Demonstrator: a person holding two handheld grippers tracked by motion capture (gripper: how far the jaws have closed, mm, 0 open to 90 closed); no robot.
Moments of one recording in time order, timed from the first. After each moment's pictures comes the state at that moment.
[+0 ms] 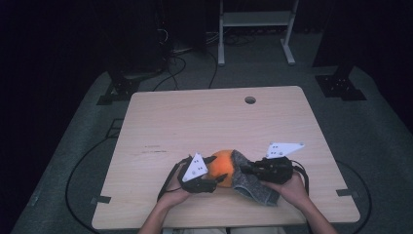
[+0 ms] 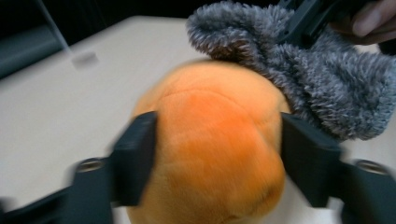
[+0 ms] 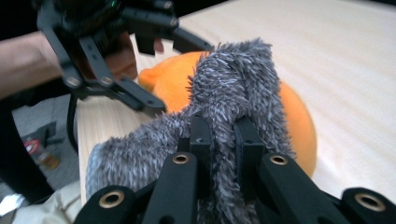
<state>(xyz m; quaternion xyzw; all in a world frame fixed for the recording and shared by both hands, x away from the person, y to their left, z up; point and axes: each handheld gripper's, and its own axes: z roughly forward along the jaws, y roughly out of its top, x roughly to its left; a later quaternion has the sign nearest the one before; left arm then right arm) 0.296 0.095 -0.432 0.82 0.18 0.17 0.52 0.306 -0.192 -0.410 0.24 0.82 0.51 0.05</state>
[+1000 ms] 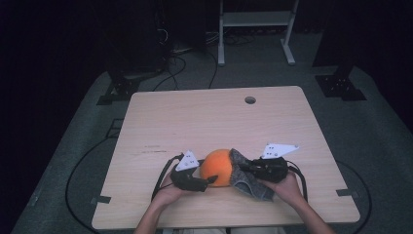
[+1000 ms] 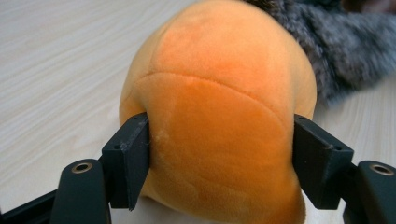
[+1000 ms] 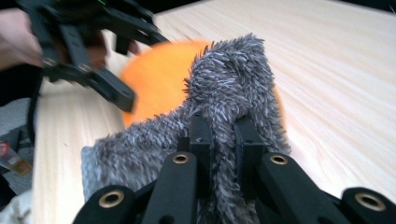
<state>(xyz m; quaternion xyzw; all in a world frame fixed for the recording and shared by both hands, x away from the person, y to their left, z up) 0.309 0.114 -0.448 0.84 0.24 0.12 0.47 0.318 -0.190 -0.432 0.25 0.82 0.51 0.08</state>
